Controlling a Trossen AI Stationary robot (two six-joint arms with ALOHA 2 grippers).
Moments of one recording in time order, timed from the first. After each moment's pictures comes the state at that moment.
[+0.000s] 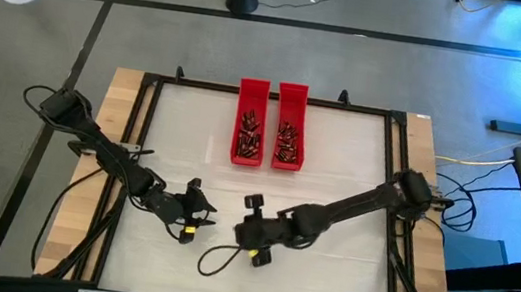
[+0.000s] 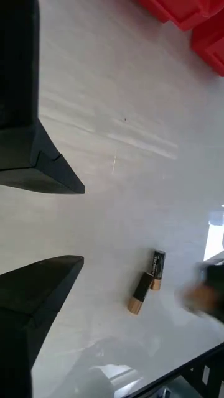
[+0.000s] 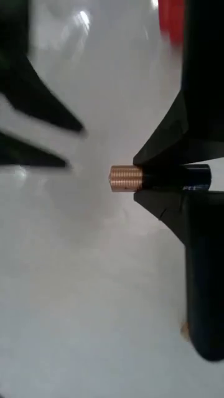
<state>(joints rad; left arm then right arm) -0.56 1.39 0.49 0.24 -0.48 -0.52 0.39 2.00 1.57 -0.46 0.27 -0.10</state>
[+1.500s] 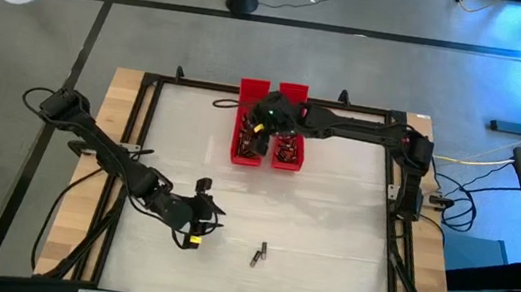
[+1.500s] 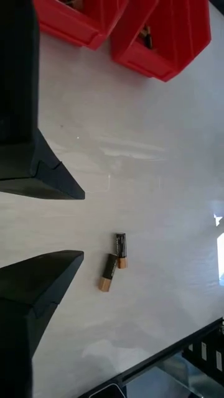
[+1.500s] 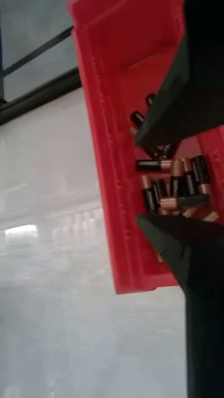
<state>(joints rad) -0.54 1.38 0.81 -0.11 -0.48 -0.31 -0.27 1.94 1.58 -0.36 -0.02 -0.14</state>
